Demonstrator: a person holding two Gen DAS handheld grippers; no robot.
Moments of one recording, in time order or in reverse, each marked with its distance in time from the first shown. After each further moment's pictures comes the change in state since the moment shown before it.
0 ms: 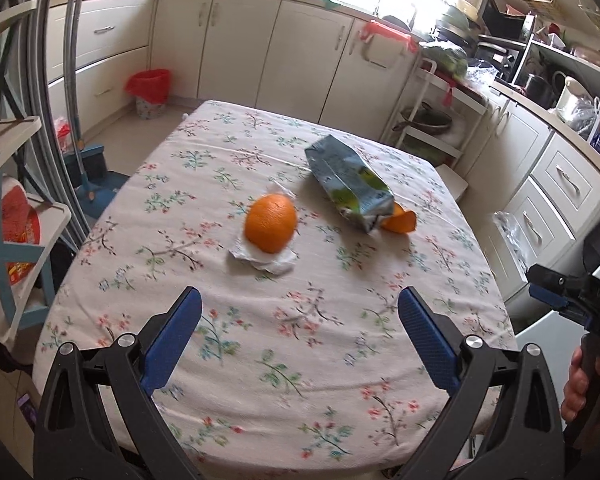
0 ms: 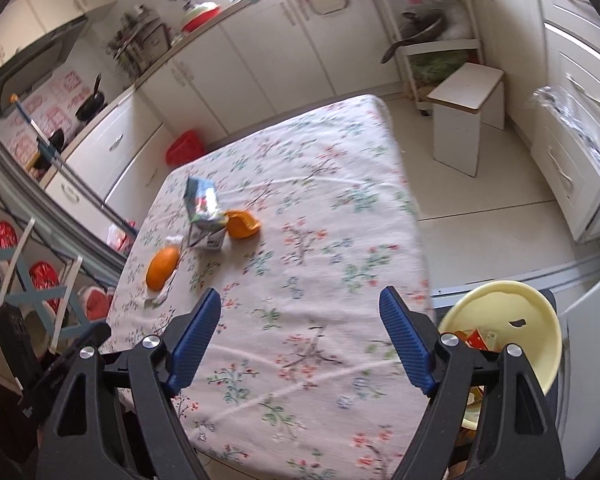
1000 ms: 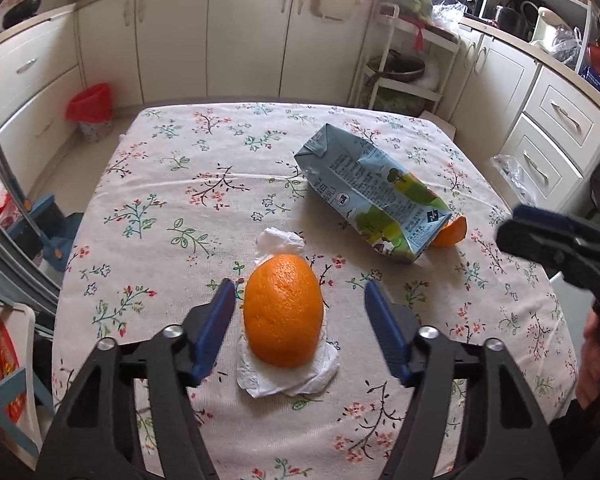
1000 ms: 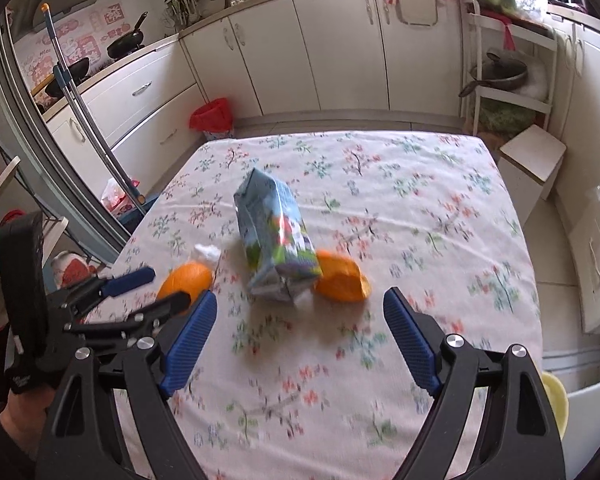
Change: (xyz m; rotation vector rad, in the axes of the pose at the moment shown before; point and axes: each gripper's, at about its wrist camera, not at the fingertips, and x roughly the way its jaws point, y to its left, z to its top) left arm 0.107 0.008 0.065 0.242 0.143 -0.068; right arm 0.093 0.105 0.042 -0.249 -0.003 -0.038
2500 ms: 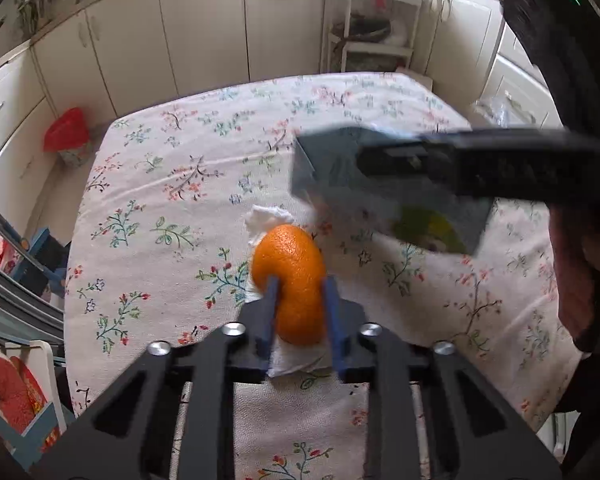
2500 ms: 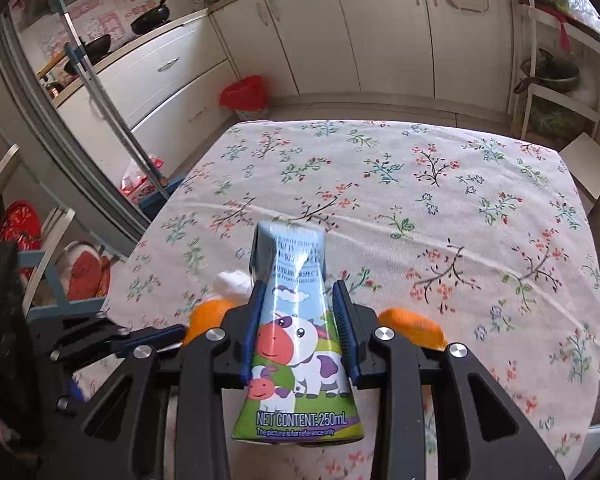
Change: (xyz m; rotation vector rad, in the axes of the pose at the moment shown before) left arm -0.003 -0.016 -0.006 0.183 0.065 0.000; right arm 0.047 0.024 0.020 -0.075 0.084 0.115
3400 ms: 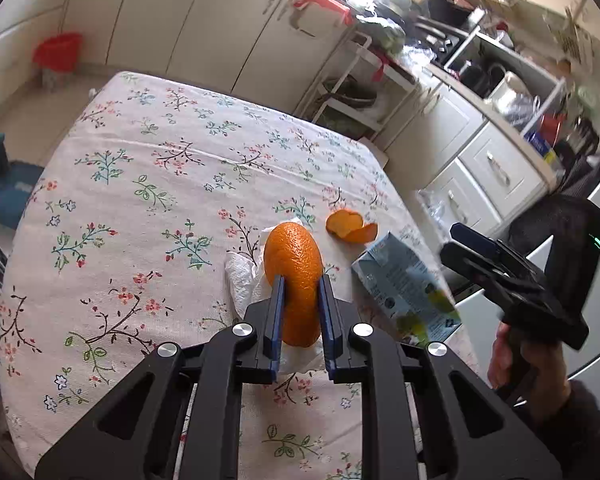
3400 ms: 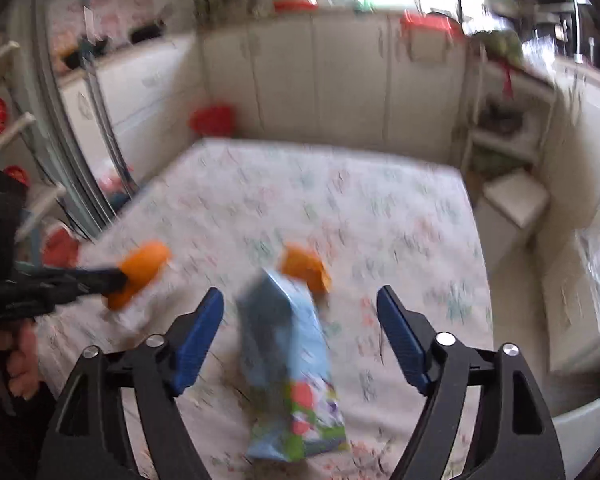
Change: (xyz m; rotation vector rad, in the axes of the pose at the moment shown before) left arm -0.036 0.035 -0.029 -0.363 -0.127 -0.352; right arm -0.089 -0.003 -0.052 -0.136 -0.205 -0.101
